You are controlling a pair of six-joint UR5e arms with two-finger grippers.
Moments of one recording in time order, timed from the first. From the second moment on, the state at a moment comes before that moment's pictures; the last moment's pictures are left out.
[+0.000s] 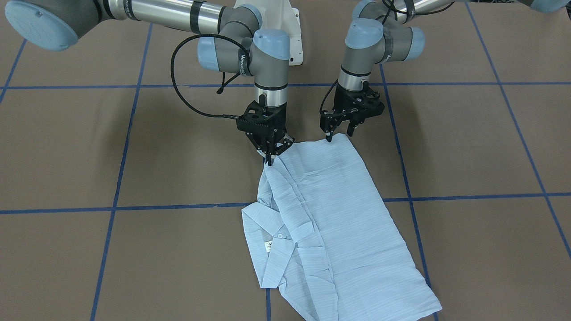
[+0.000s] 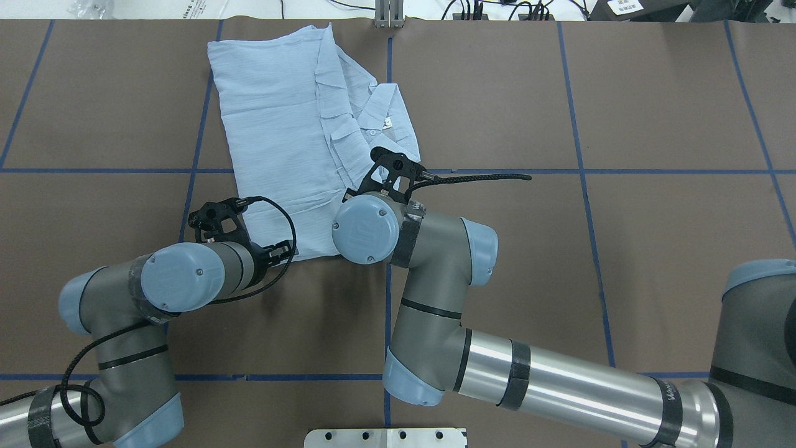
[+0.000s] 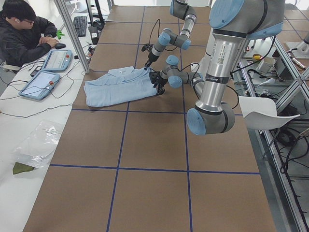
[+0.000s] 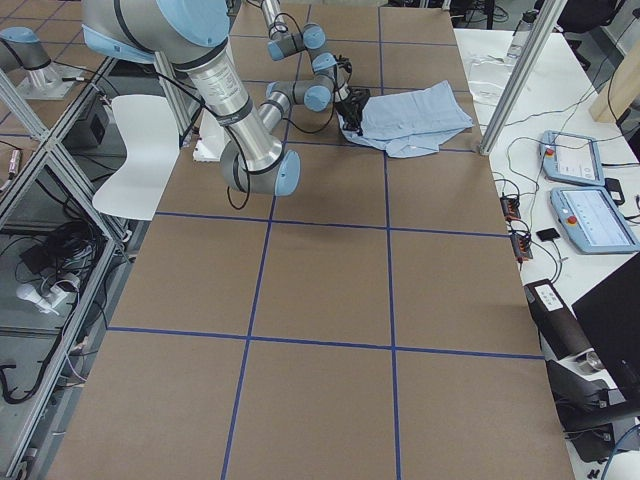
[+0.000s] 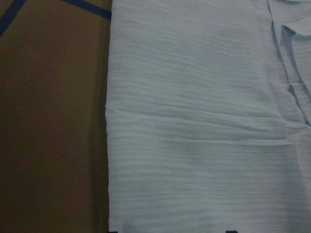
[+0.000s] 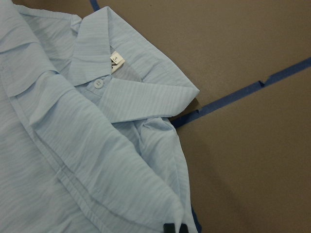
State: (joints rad) left arm -0.40 -1.89 -1.79 -1.93 -1.51 -1.65; right arm 0.38 -0.71 1.41 -1.45 1.35 1.74
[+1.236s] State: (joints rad) left arm -0.39 -1.92 -1.96 -1.93 -1.53 -1.65; right arm 0.34 -1.03 1.88 -1.51 1.34 1.73
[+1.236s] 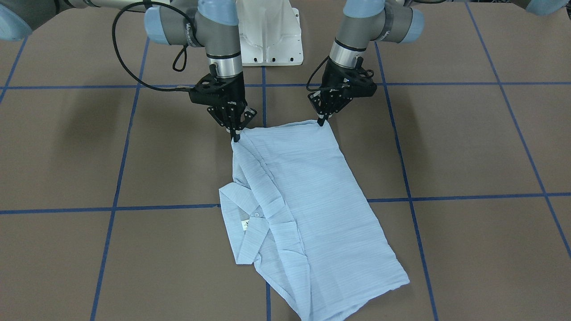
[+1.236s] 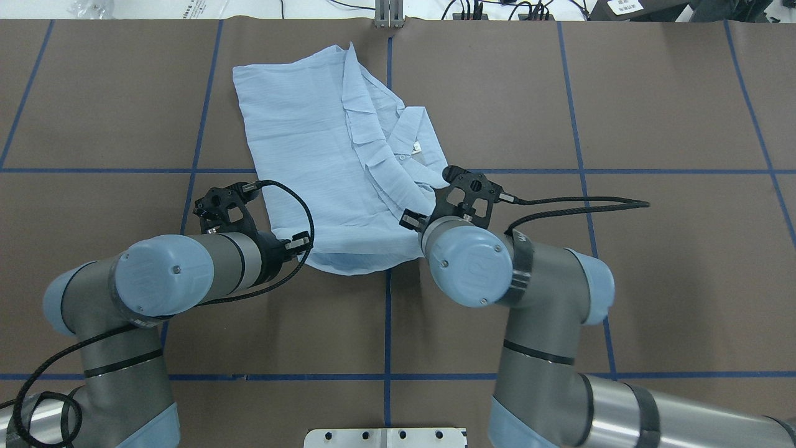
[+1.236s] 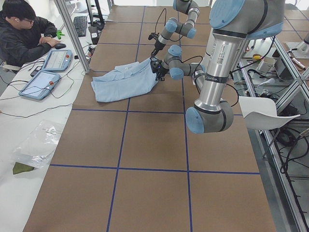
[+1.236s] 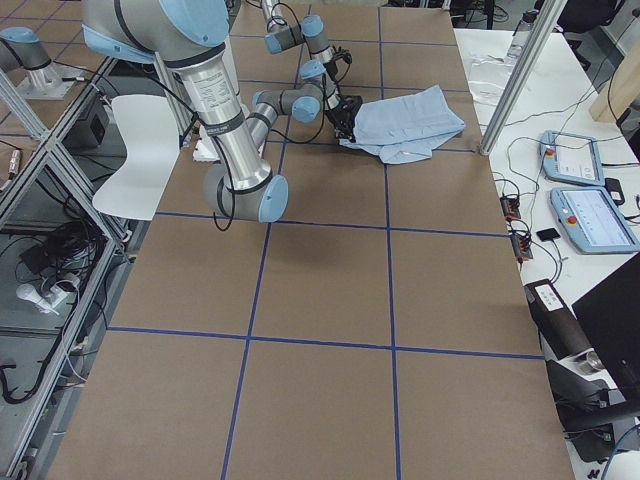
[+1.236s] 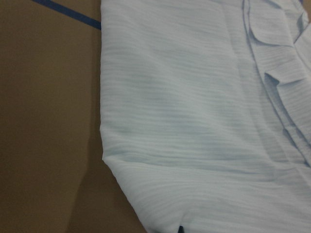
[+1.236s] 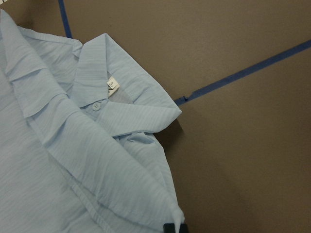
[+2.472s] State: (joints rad) left arm -0.35 -1.92 -2.16 -1.79 -1.56 -1.57; right arm 0.21 -1.01 2.13 -1.86 1.24 1.75
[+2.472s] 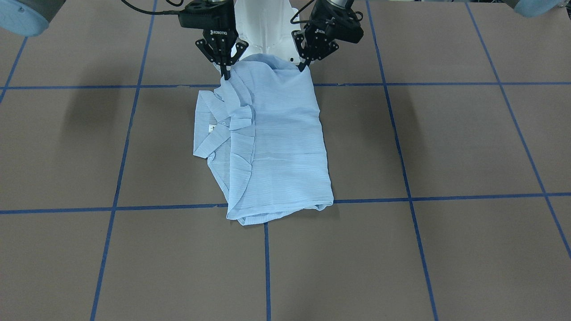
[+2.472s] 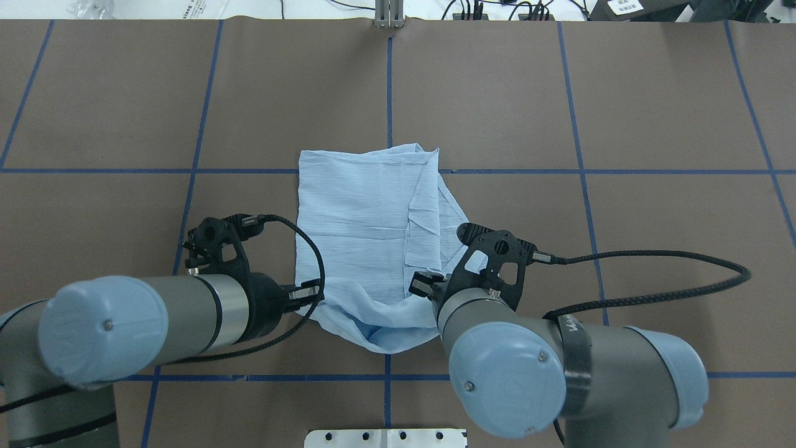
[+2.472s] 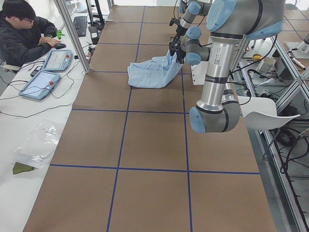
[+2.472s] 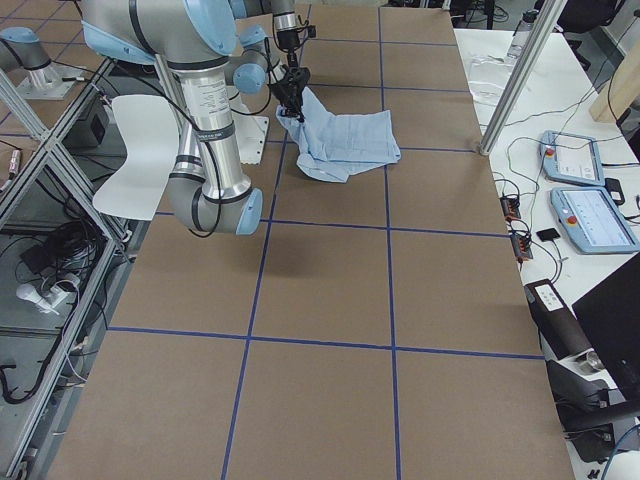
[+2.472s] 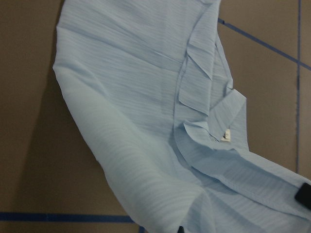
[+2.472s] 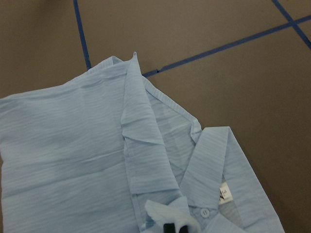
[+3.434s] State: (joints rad) left arm -0.60 -2.15 -1.77 -1.84 -1.56 -1.38; right arm 0.44 -0.85 1.70 -1.59 1.24 1.59
